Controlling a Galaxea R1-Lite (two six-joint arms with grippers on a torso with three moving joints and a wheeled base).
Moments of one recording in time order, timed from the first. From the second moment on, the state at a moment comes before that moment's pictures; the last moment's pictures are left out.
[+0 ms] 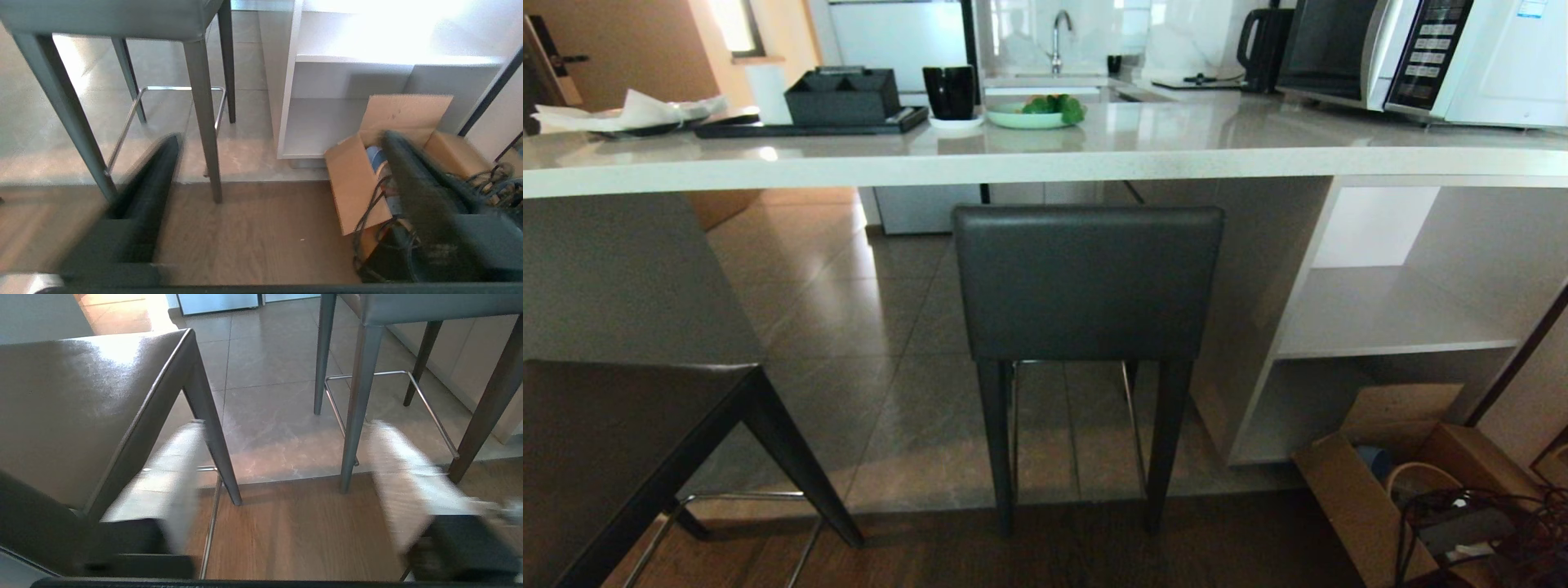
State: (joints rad) left arm 0.00 0.00 0.00 0.01 -0.03 0.10; right arm 0.00 0.00 0.00 0.01 0.02 -0.05
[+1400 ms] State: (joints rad) left arm 0.00 0.00 0.00 0.00 0.00 0.02; right arm 0.00 0.00 0.00 0.01 0.01 -0.02
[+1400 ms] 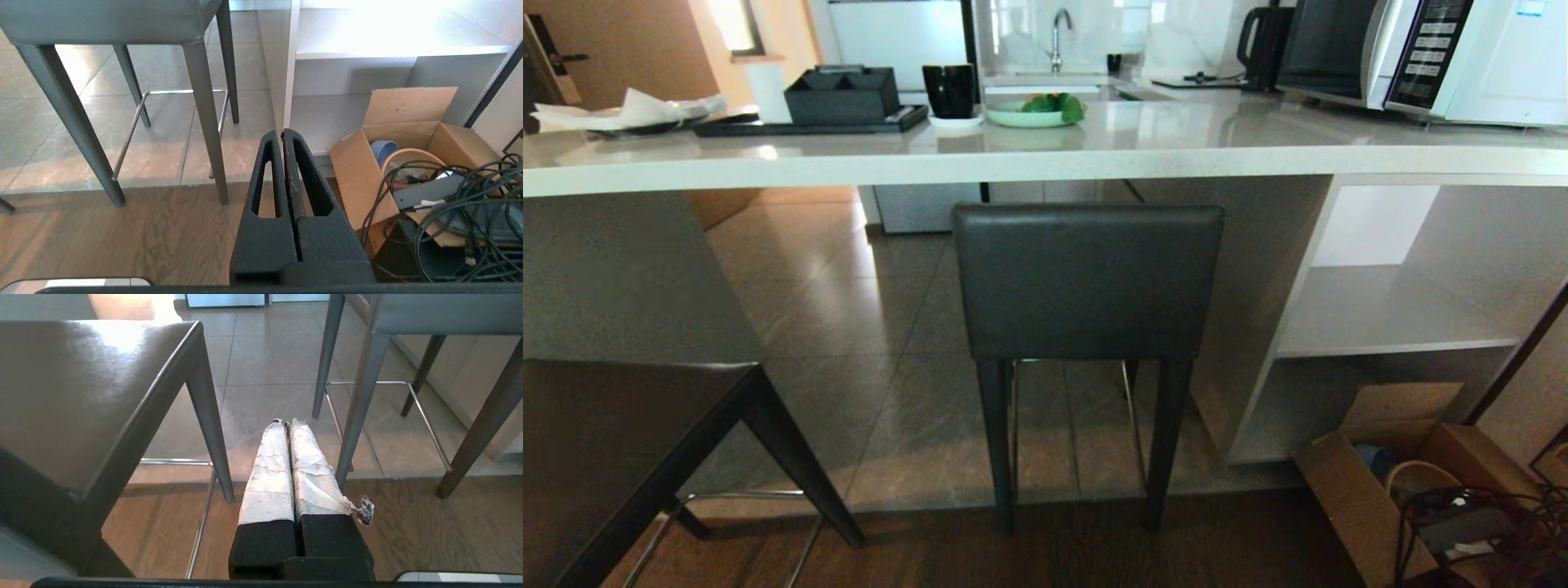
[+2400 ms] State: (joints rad) left arm 0.00 0.00 0.00 0.00 0.00 0.03; right arm 0.00 0.00 0.00 0.01 0.01 -0.02
